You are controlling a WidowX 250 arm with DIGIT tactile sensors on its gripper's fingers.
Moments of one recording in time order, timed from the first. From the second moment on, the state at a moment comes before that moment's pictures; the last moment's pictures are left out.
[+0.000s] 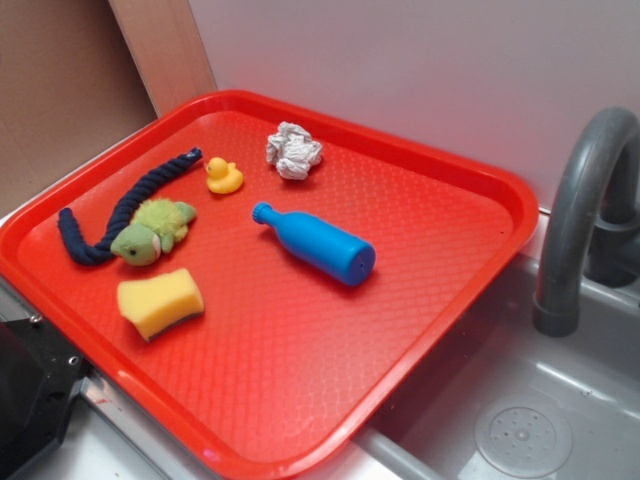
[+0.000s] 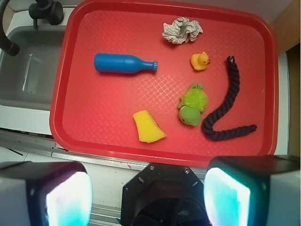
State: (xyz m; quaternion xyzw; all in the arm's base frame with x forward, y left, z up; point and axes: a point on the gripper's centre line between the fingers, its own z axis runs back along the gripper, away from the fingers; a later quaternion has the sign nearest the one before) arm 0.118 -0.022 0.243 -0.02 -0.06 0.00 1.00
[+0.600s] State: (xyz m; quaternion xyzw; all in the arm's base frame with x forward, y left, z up) arm 0.148 -0.044 0.225 -0.10 0.01 0.08 0.99
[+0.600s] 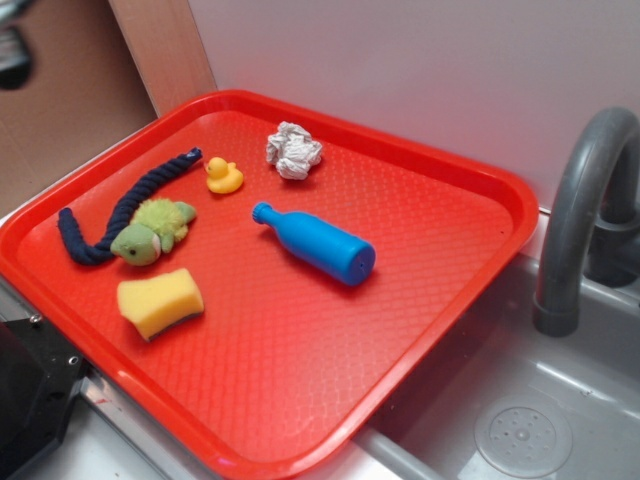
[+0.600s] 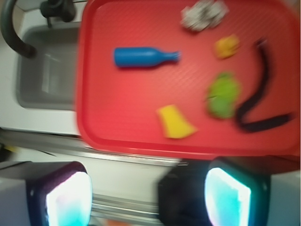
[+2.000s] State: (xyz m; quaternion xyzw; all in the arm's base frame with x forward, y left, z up) arm 0.264 -0.062 0.061 0.02 -0.08 0.54 0.84
